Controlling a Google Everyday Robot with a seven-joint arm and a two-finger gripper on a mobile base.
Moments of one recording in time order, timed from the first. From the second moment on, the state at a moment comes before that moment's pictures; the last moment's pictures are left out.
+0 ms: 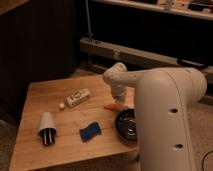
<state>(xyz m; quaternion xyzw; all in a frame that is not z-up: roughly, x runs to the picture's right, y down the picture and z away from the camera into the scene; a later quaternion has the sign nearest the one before) 0.105 0.091 0.893 -0.32 0.16 0.15 0.92</state>
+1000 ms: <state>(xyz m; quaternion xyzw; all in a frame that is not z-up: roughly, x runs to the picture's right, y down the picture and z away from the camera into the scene) 0.157 0.078 0.892 -0.31 0.20 0.19 0.91</state>
